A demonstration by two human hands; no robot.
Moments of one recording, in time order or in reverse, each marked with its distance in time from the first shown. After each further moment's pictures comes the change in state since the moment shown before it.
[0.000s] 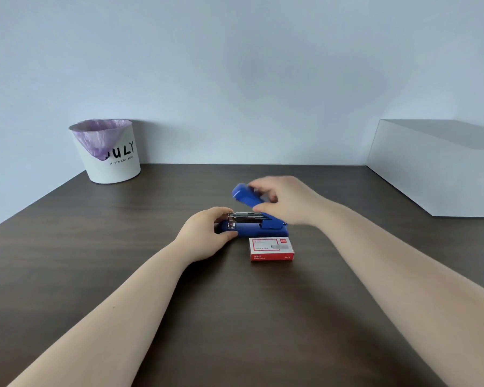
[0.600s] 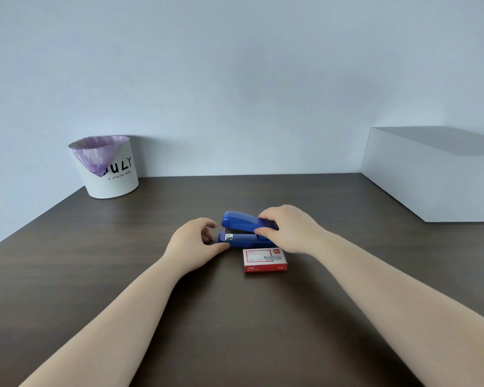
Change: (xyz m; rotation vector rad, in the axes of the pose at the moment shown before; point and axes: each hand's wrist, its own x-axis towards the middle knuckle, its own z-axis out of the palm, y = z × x) left_hand -0.002 -0.004 -0.005 -0.002 0.051 -0.140; right_hand -0.013 0.027 0.026 -0.115 0.012 0.127
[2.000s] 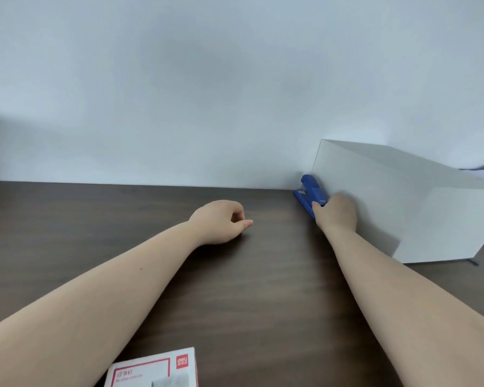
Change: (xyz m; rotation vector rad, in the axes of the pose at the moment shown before) left_hand 0.195 0.122 0.146 0.042 -0.278 0.424; right_hand 0.065 0.270 -0.045 -0.035 0.577 0.877
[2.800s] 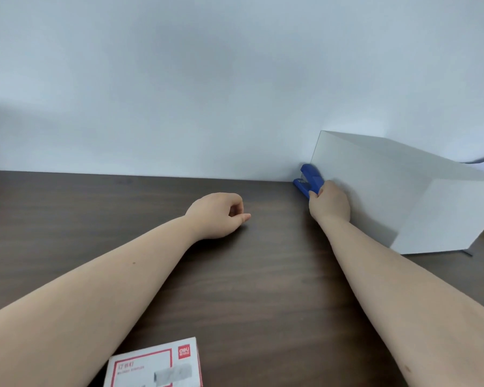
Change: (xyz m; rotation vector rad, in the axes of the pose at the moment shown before) left_hand -0.001 -0.006 0.004 0.011 0.038 0.058; right_hand -0.004 -0.009 0.003 0.038 -0.013 -0.073
